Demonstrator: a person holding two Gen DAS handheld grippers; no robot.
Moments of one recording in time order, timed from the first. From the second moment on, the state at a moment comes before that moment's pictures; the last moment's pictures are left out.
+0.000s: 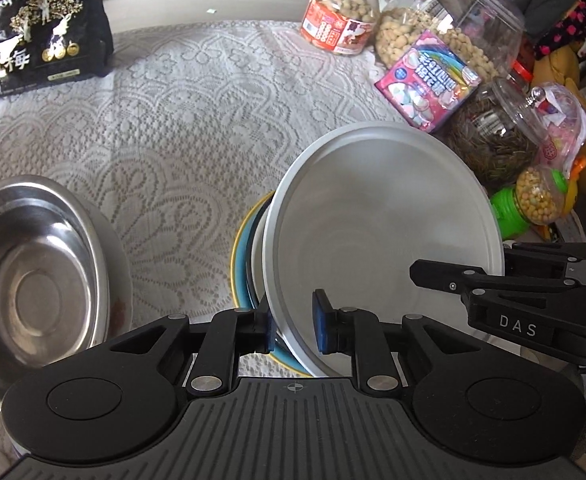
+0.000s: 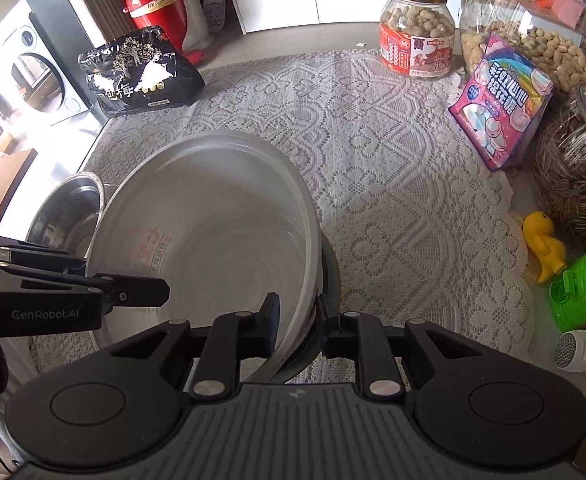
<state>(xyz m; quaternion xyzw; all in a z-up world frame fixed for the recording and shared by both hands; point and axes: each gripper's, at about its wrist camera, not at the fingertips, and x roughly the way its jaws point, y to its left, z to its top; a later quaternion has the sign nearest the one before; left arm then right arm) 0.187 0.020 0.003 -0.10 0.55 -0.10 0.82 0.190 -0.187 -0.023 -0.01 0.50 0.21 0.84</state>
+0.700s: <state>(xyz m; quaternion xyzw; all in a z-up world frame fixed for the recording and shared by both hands) 0.183 0.032 0.010 -0.10 0.54 -0.09 0.83 0.184 -0.193 -0.009 0.01 0.49 0.22 0.84</state>
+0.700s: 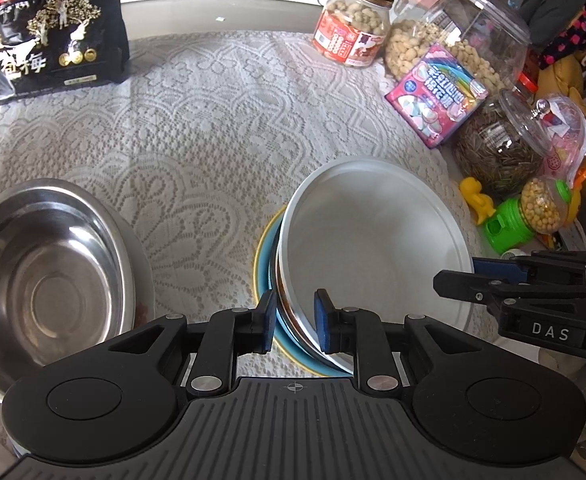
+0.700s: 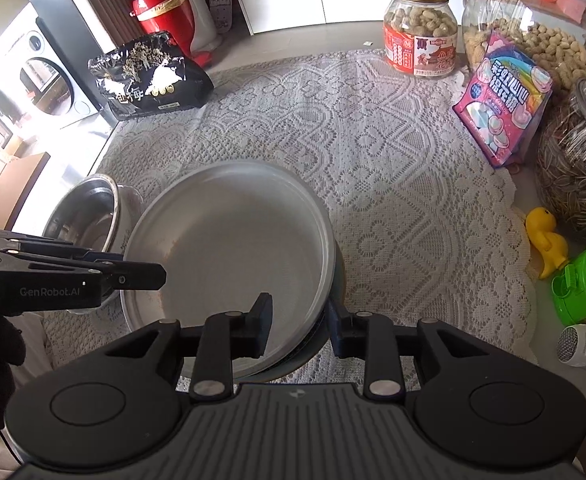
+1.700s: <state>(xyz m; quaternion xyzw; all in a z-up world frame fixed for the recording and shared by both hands) 0.196 0.034 -0.039 -0.12 0.56 -0.08 0.82 0.214 -0.203 -0.062 0.07 0.52 0.20 0.83</state>
